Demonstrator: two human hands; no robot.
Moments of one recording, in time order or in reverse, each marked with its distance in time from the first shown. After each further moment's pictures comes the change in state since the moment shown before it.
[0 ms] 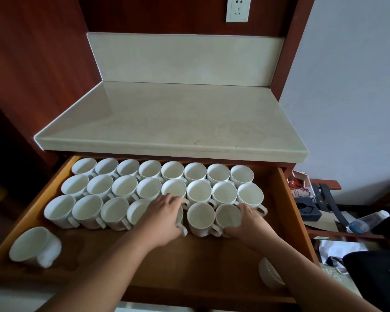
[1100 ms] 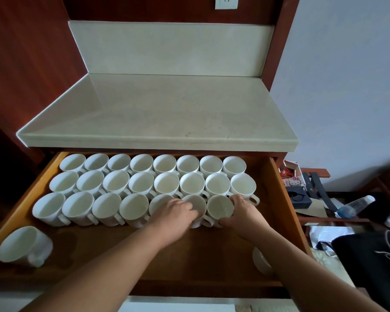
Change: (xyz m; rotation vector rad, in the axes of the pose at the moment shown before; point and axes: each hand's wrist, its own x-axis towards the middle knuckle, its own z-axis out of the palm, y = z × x) left_hand 0.014 0.030 0.020 0.188 0.008 0.406; right_hand -0.004 0.001 0.002 0.031 0.038 0.008
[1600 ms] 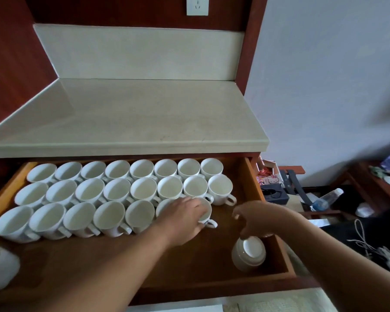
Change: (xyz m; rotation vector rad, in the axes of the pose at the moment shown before) left_hand 0.048 0.055 -0.020 -0.190 0.057 0.035; right_hand -0.025 0.029 -0.093 -0.552 -0.427 -0.075
